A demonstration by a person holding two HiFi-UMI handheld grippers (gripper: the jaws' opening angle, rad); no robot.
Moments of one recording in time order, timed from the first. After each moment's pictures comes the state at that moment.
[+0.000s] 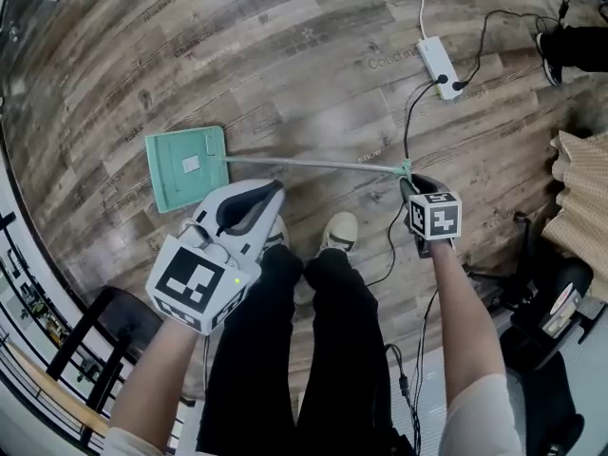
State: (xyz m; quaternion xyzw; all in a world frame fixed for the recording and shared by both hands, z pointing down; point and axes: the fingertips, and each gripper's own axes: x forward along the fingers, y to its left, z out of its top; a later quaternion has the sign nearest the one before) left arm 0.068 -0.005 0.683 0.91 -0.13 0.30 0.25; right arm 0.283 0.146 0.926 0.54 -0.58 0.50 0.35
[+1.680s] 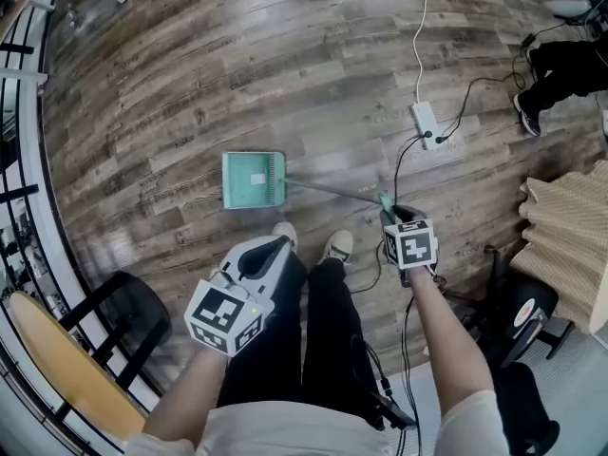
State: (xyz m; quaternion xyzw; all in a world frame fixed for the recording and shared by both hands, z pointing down) left arm -0.021 0.054 0.476 0.89 -0.23 0.25 0.32; right arm 0.188 0.103 0.666 0.51 -0.62 0.44 0.40
